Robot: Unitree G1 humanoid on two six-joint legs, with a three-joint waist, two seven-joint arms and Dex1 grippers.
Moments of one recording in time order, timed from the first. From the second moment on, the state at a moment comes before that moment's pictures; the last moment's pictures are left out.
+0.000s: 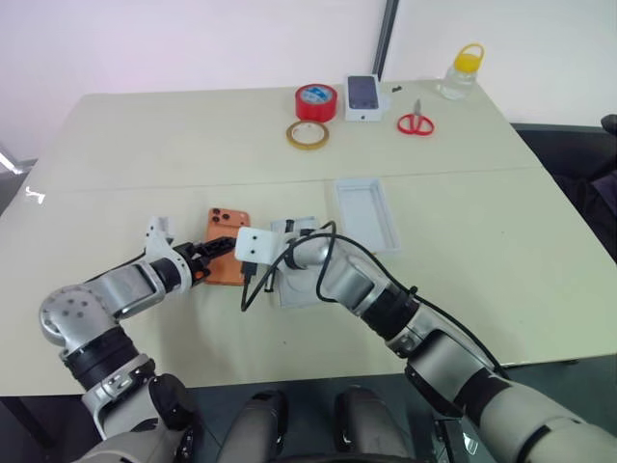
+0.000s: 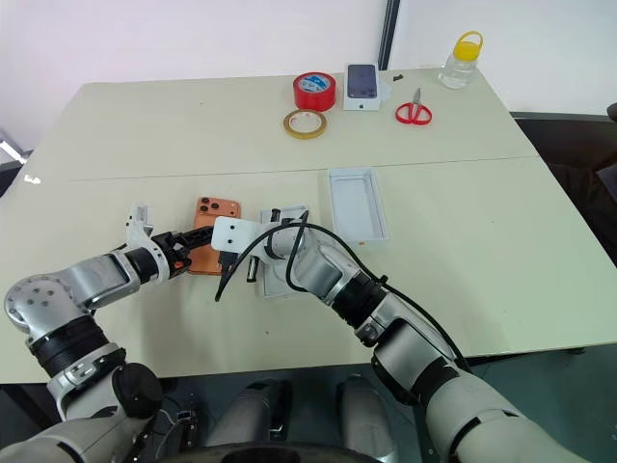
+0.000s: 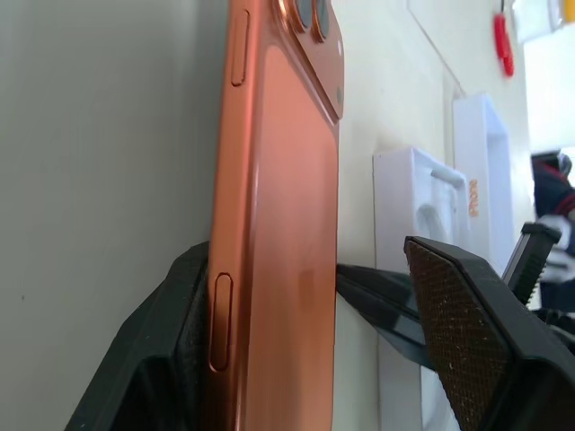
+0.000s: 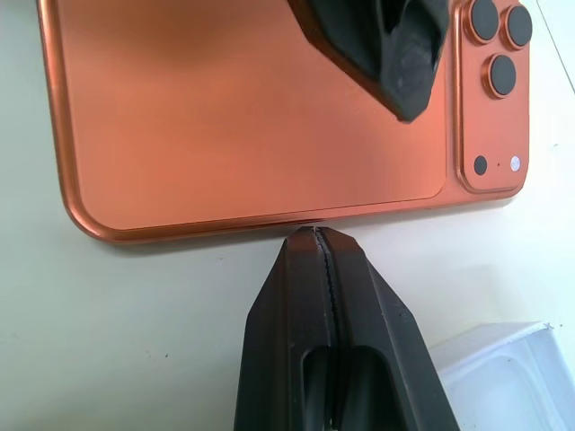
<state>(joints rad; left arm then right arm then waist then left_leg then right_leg) -0.51 0.19 0.85 -0.05 -1.02 1.61 0.13 -0.84 -0.07 0.65 0.32 -0.31 0.48 0.70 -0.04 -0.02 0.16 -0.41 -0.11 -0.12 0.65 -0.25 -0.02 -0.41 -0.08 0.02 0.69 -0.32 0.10</state>
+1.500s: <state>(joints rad) -0.21 0.20 0.14 -0.28 -1.87 0.91 0.70 -0.68 -0.52 0.31 -0.19 -0.12 0.75 0.83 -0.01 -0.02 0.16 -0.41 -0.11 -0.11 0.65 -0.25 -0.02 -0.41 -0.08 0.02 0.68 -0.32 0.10</state>
